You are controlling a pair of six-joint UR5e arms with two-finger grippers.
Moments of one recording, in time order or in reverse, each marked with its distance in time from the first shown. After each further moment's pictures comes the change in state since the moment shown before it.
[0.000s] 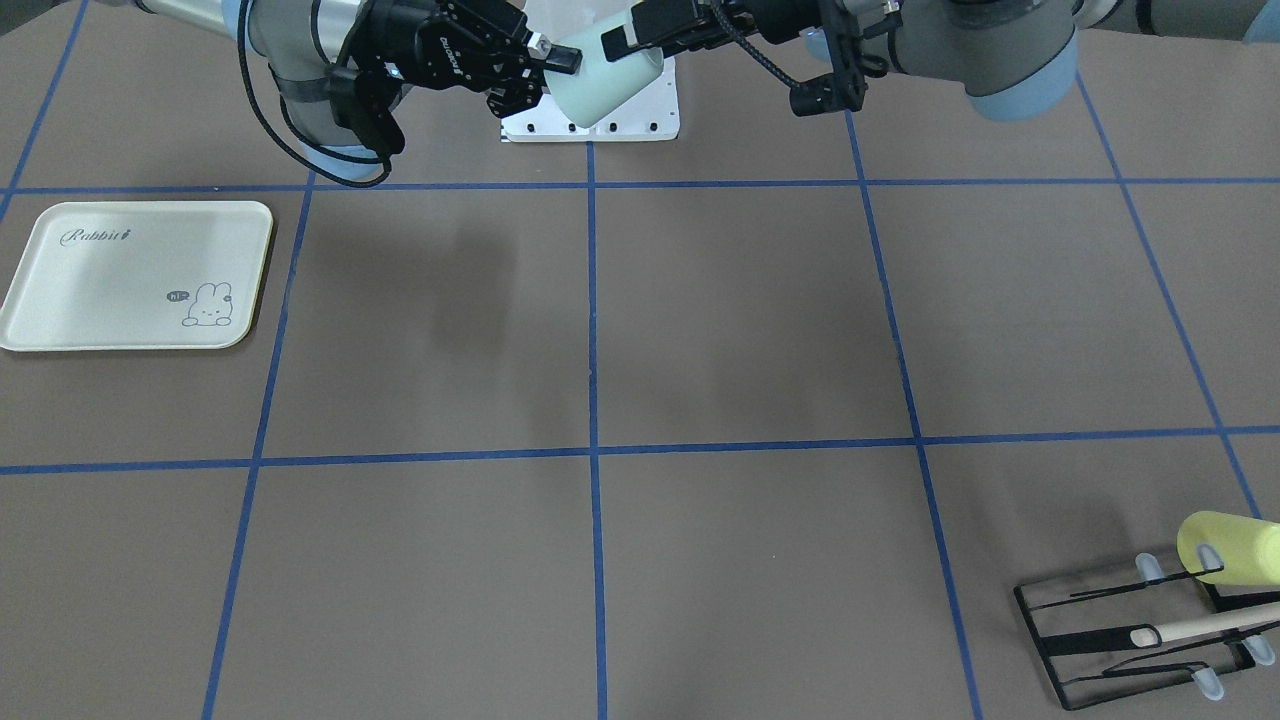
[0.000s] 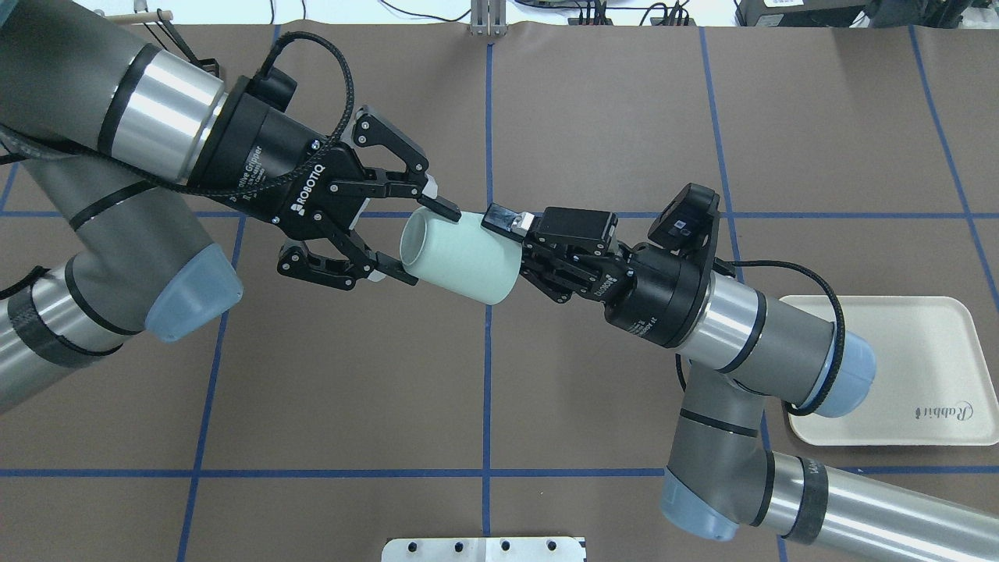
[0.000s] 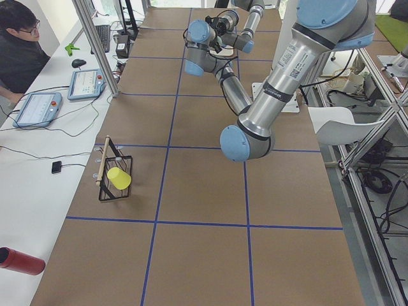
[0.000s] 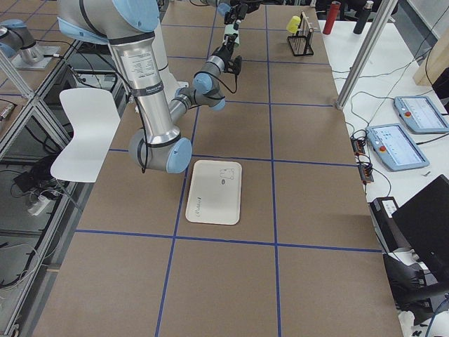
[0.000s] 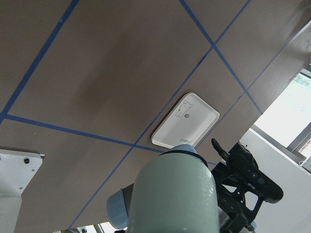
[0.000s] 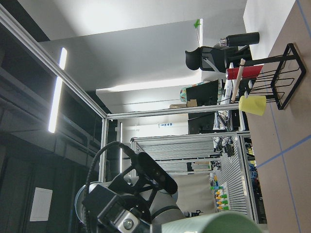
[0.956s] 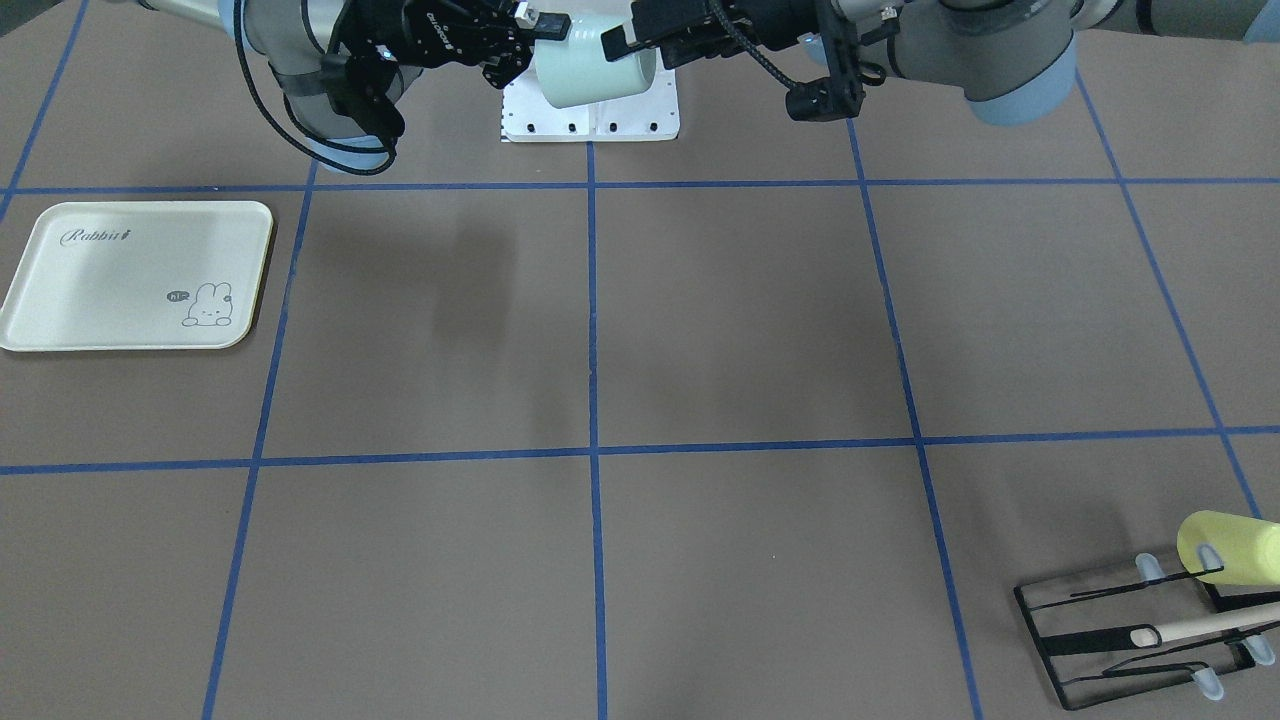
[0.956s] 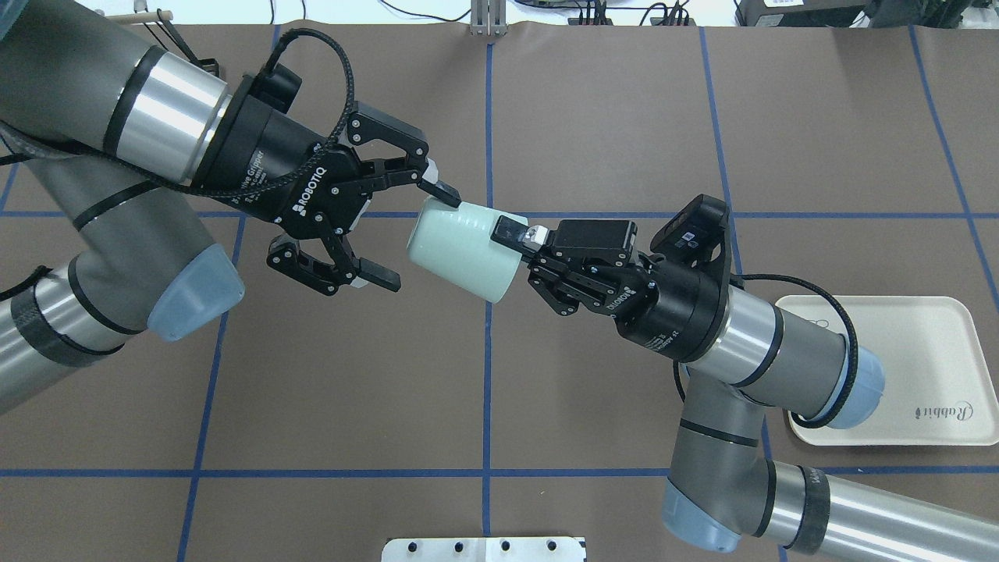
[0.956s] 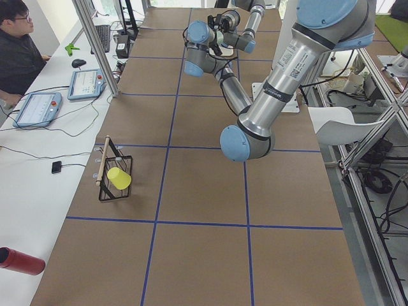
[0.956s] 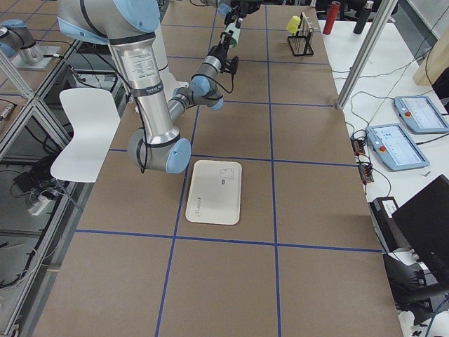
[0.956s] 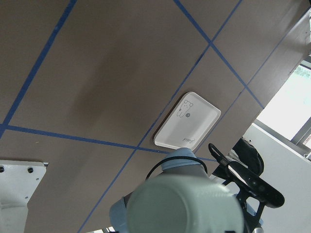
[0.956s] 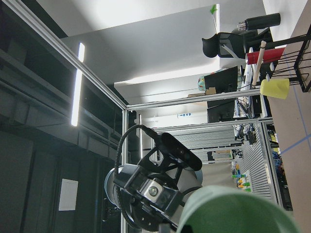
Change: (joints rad) left arm 0.000 0.000 0.008 0.000 -0.001 0.068; right arm -0.016 -0.007 0.010 0.086 -0.003 0.060
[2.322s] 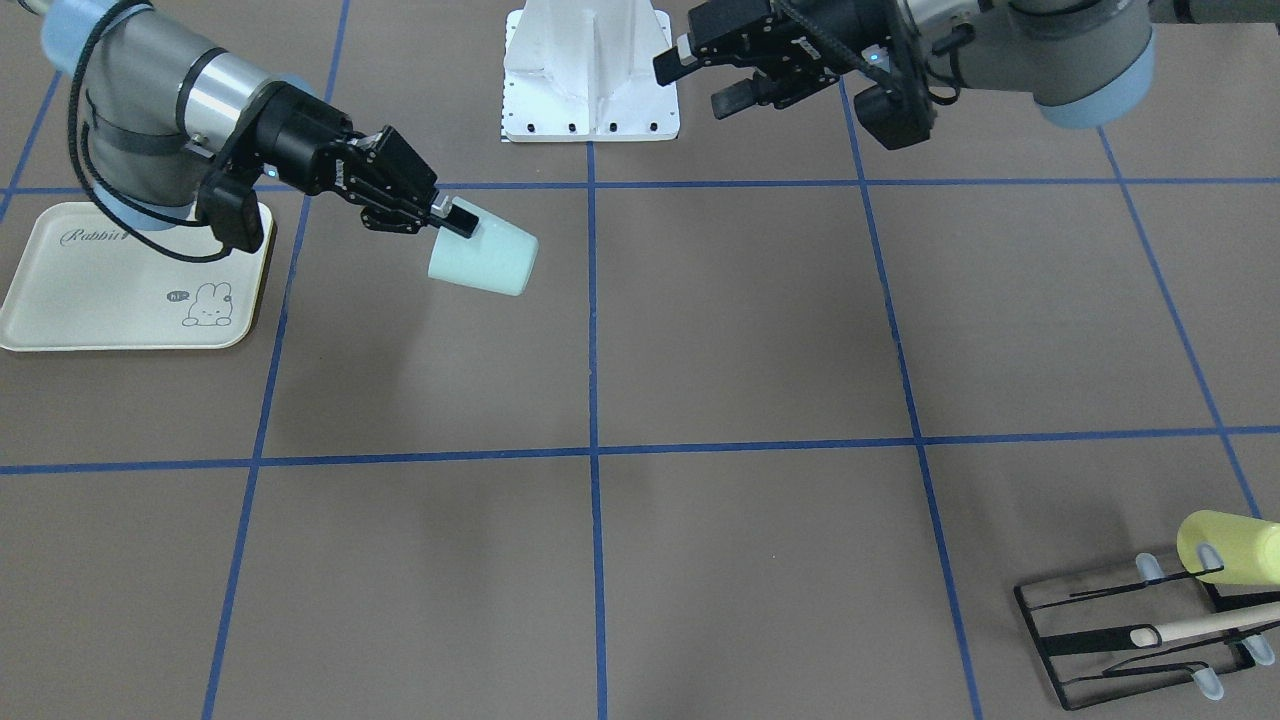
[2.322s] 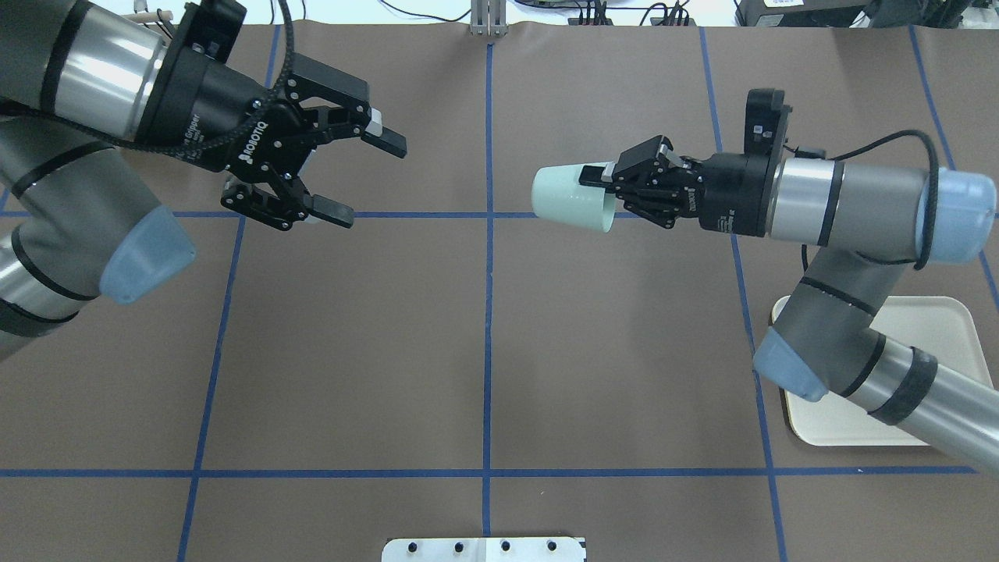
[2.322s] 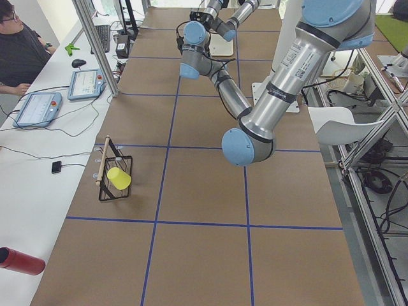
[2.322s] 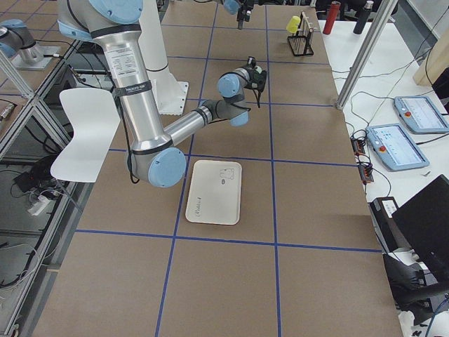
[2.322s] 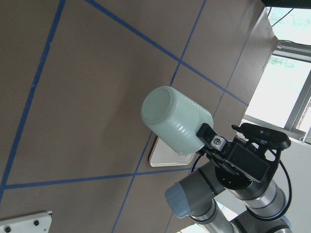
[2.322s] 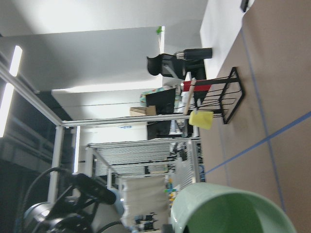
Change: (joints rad) left arm -0.124 0.074 -0.005 0.007 0.023 0.338; right arm 0.397 -0.102 -0.006 -0.524 0.544 -0.071
